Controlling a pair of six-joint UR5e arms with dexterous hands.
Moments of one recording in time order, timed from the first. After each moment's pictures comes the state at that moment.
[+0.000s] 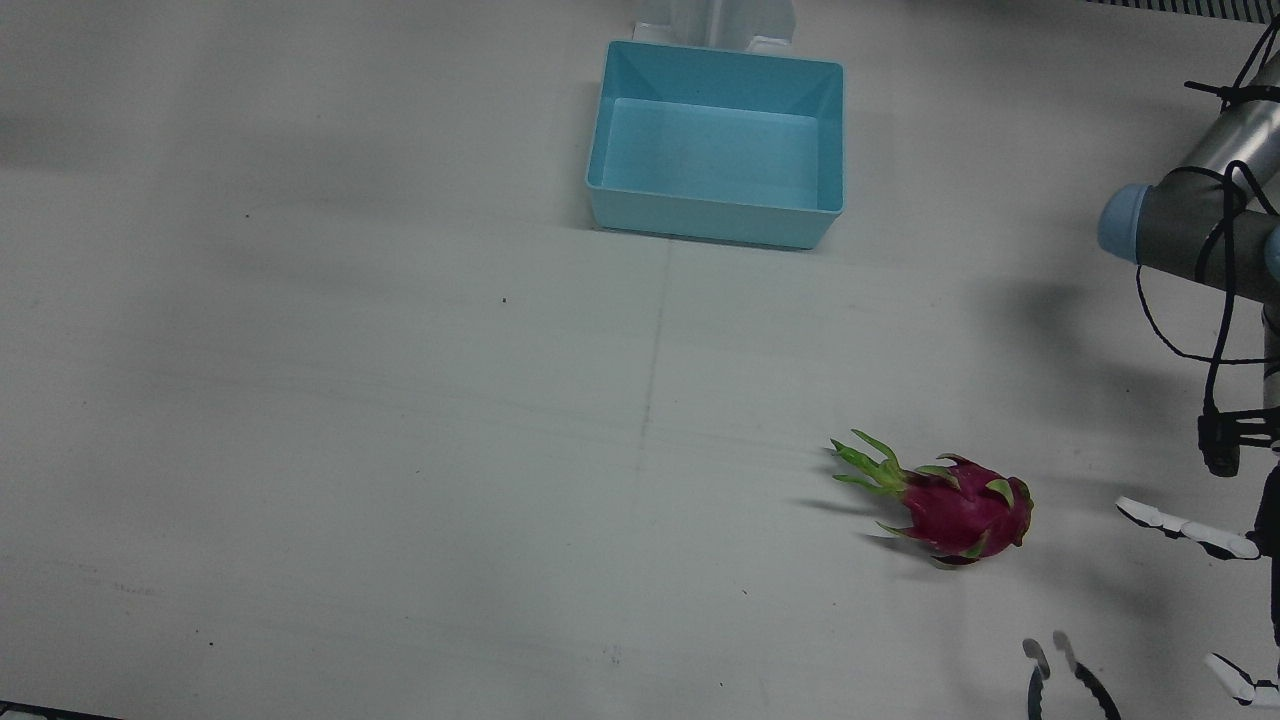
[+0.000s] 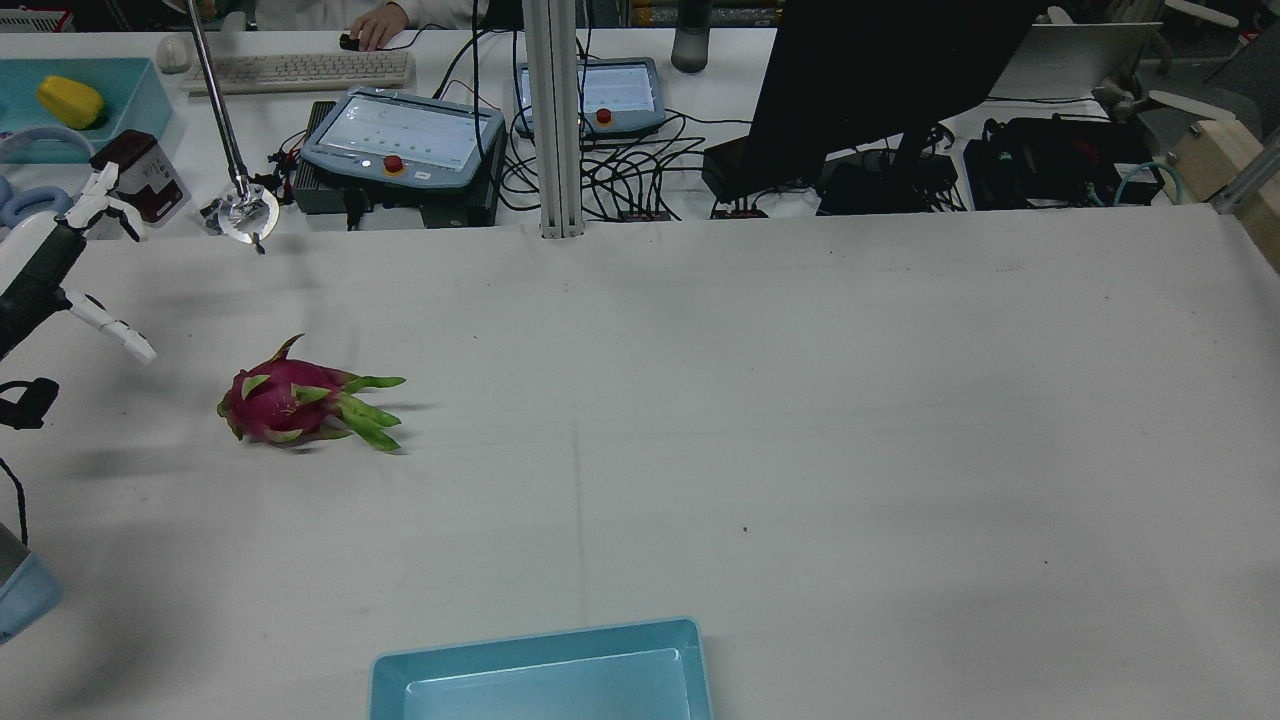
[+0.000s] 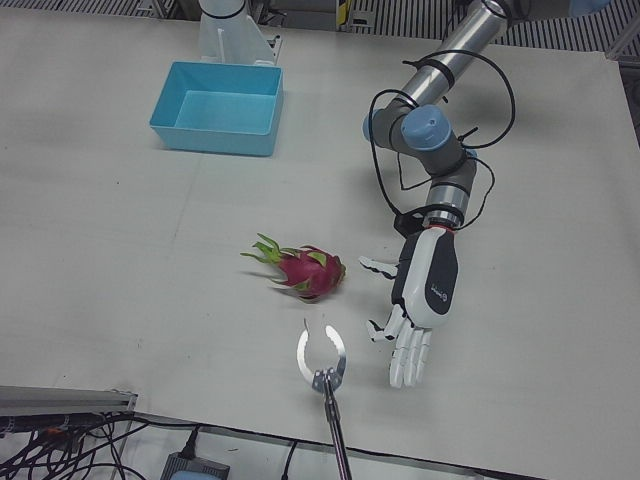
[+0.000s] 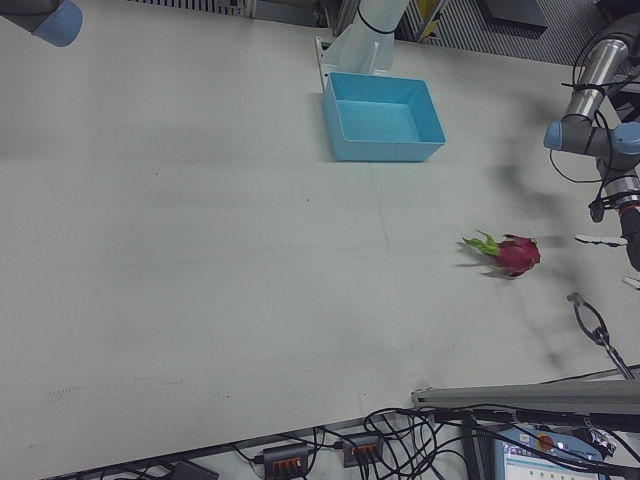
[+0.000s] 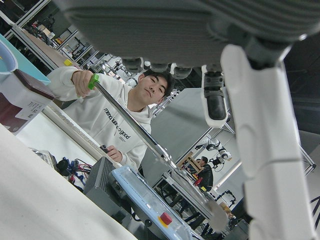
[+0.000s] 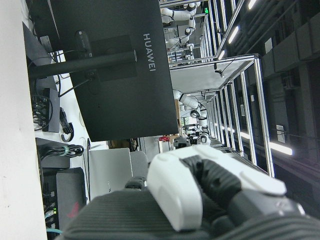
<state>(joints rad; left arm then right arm) -0.94 -1.83 -1.50 0.00 1.06 0.89 1.49 -1.66 1.69 -3.22 -1.55 0.16</state>
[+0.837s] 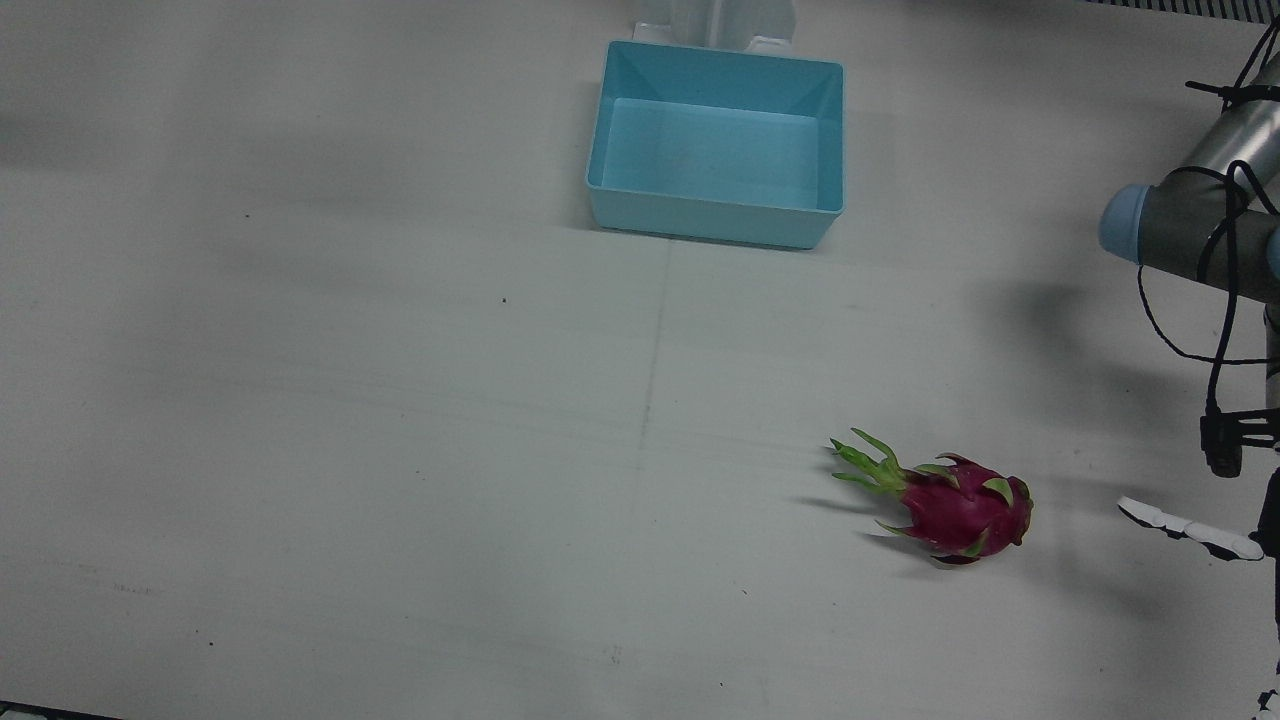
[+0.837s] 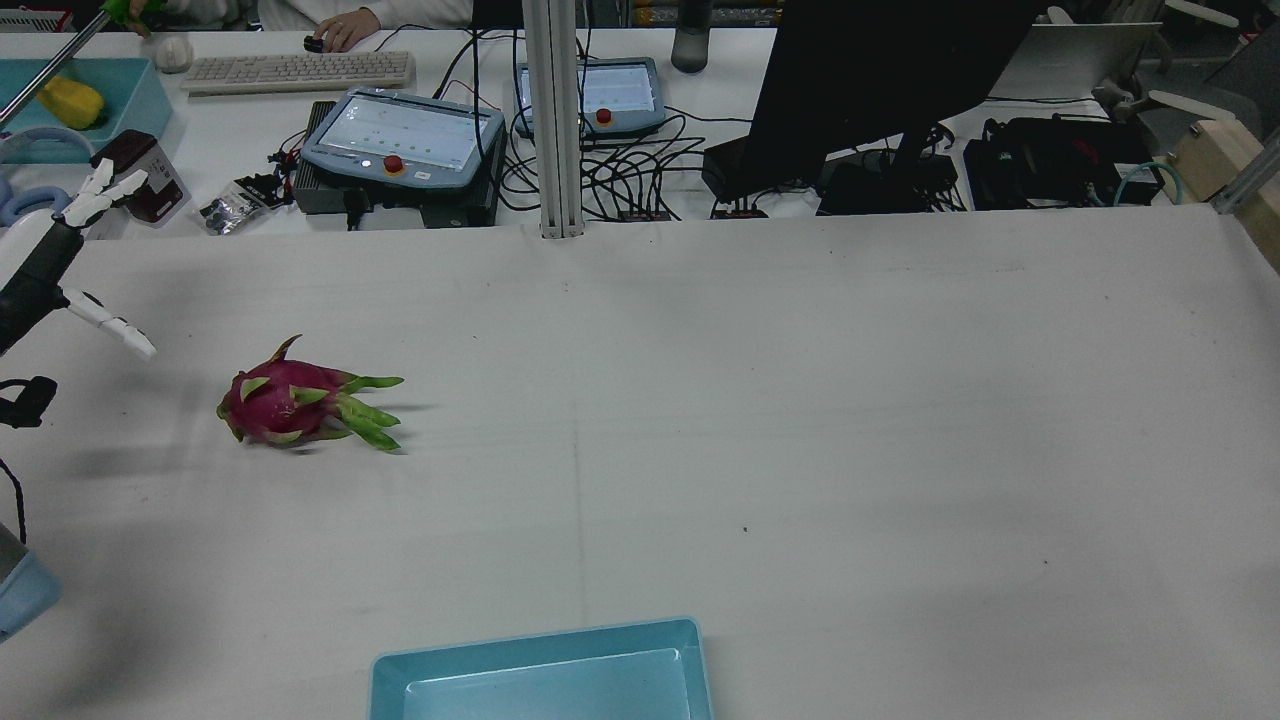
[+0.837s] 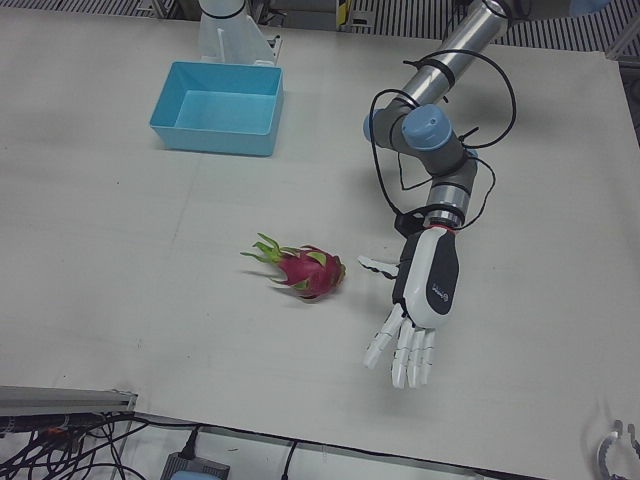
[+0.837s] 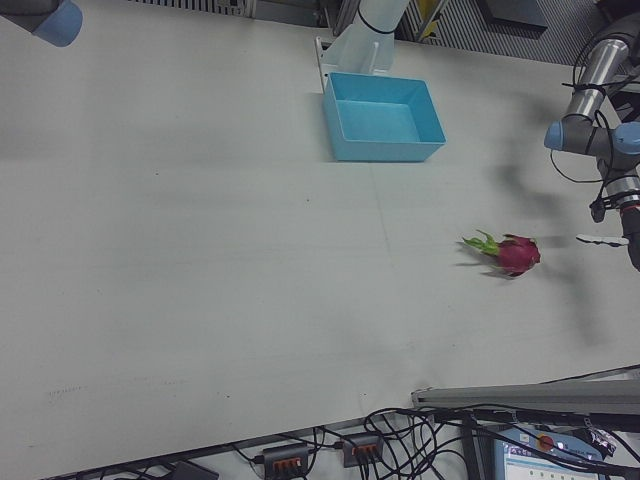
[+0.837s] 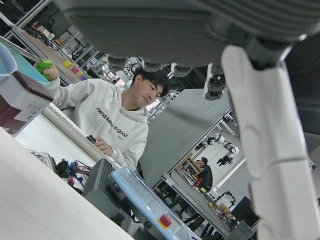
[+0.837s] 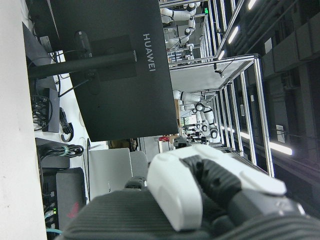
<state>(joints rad) -0.94 -1.83 -1.51 0.00 1.06 0.89 1.49 -1.66 1.69 -3.22 -1.55 0.16</state>
